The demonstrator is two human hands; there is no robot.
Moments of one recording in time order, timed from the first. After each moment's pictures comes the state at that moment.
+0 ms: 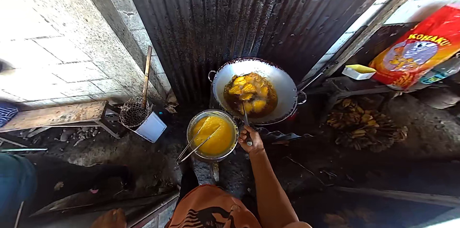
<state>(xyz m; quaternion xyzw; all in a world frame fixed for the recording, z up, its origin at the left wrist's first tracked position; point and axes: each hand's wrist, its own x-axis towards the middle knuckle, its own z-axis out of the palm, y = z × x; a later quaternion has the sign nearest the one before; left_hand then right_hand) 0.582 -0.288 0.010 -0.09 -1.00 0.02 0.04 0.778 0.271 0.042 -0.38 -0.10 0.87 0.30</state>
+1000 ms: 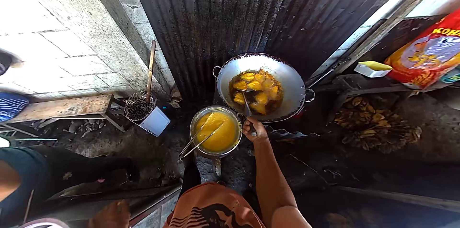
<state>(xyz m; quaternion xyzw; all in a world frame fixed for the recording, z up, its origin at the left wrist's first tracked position) 0.590 -0.290 0.017 -0.08 -1.00 0.02 0.00 0.760 0.299 0.042 -0.45 -0.19 0.84 0.22</state>
